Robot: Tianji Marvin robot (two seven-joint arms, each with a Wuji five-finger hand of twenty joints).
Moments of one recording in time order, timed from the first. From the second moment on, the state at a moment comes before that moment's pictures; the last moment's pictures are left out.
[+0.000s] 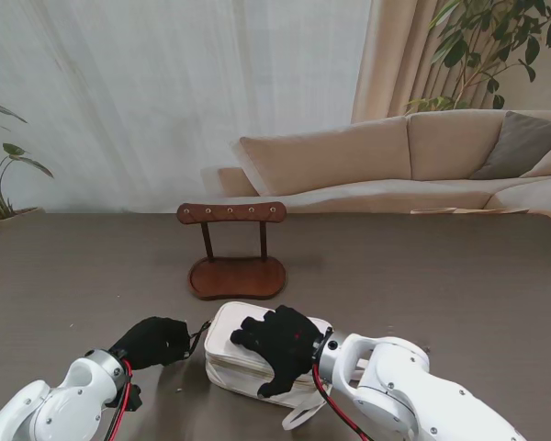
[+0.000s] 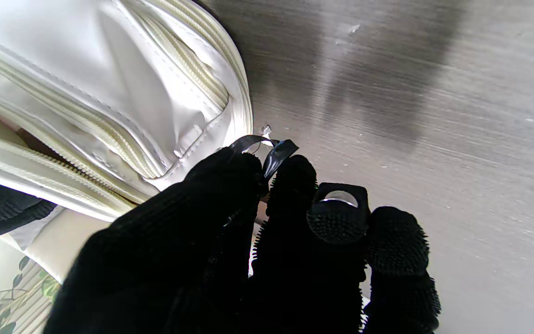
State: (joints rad) left arm 1.86 -1.06 -1.43 -1.78 0.61 -0.05 -0.19; right arm -1.42 -1.00 0.83 -1.78 -1.24 -0.31 0.10; left_hand 0.95 -0.58 0.76 -0.18 0.81 0.15 0.93 0.59 1.12 0.23 0.42 1.15 1.05 0.26 0.95 1.50 0.45 0.37 1.43 0.85; right_hand 0.05 -0.61 0.95 -0.16 0.22 0.11 0.68 0.20 0.42 0.10 0.61 0.43 0.71 0.32 0.48 0.44 0.68 0.31 0.91 0.50
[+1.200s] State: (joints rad) left arm 1.99 -1.05 -1.53 -1.94 0.61 -0.12 -0.28; right arm -1.39 -0.99 0.81 -1.75 -1.32 -0.31 0.09; left_hand 0.76 -0.70 0.97 -0.19 0.85 0.11 1.03 0.65 1.12 0.20 0.49 1.15 1.03 0.23 0.96 1.50 0.46 0.35 1.43 0.82; right_hand 0.28 -0.77 1.30 -0.14 0.18 0.13 0.70 0.19 0.37 0.11 0.61 0.43 0.69 0.29 0.48 0.42 0.68 0.26 0.94 0.50
